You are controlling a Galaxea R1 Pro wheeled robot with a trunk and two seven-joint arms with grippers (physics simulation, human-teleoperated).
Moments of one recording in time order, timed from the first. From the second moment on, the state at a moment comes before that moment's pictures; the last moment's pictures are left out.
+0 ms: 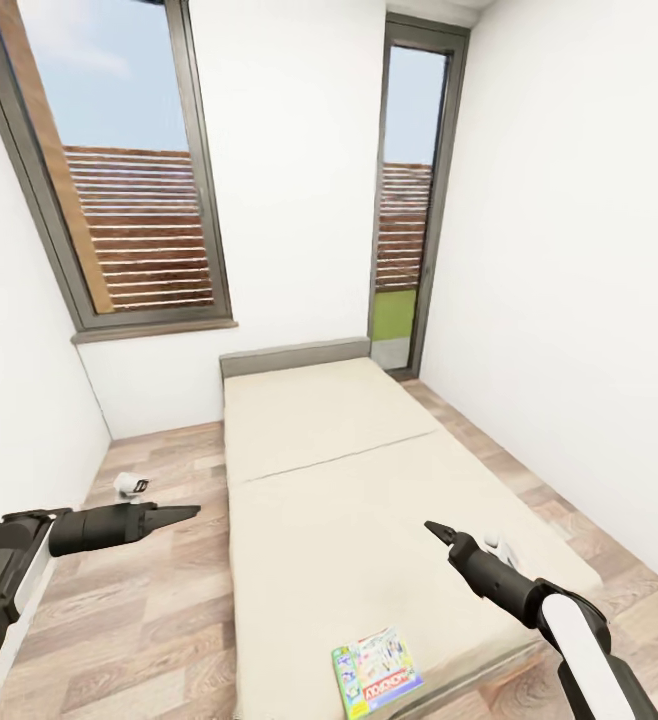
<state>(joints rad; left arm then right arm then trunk) -0.57 0.37 0.17 -1.00 0.12 0.77 -1.57 -0.24 -0.09 -0.13 -1.33 -1.06 0.70 -0.01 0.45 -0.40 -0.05</state>
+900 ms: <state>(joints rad) -0.57 0.35 0.17 -1.00 0.12 0.77 -1.57 -0.24 -0.09 -0.13 -1.33 -1.06 0.70 -0.01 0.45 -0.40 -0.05</state>
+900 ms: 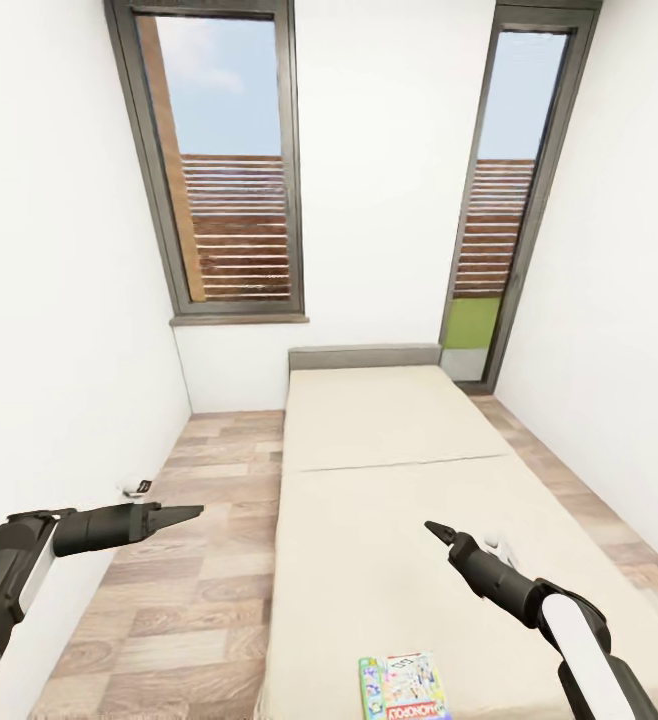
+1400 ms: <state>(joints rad) -0.57 0.35 0.17 -1.00 0.12 0.77 -1.57 -0.24 -0.09 -0.13 -1.33 -1.06 0.69 -0.01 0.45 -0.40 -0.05</state>
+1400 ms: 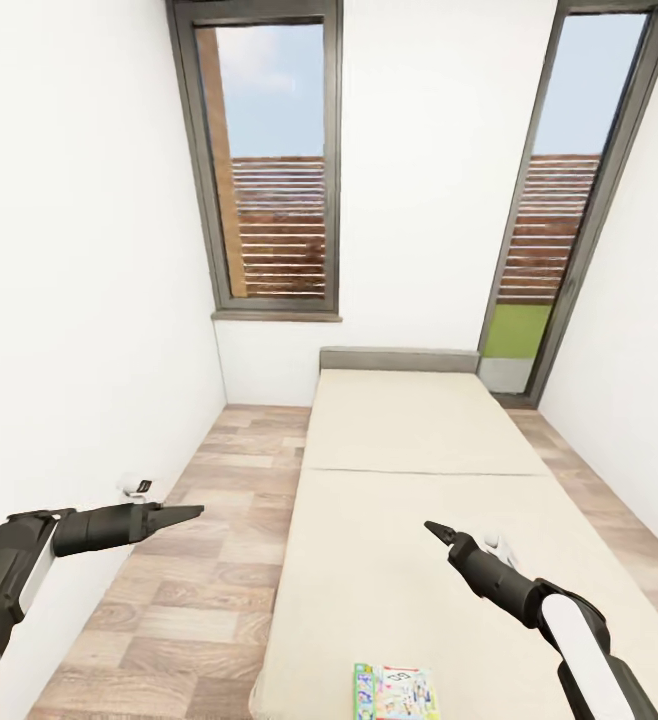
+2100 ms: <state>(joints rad) -0.57 0.35 0.17 -1.00 0.11 0.77 -1.57 -0.24 -0.09 -0.12 -1.33 -1.06 0.69 -0.01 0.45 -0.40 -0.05</state>
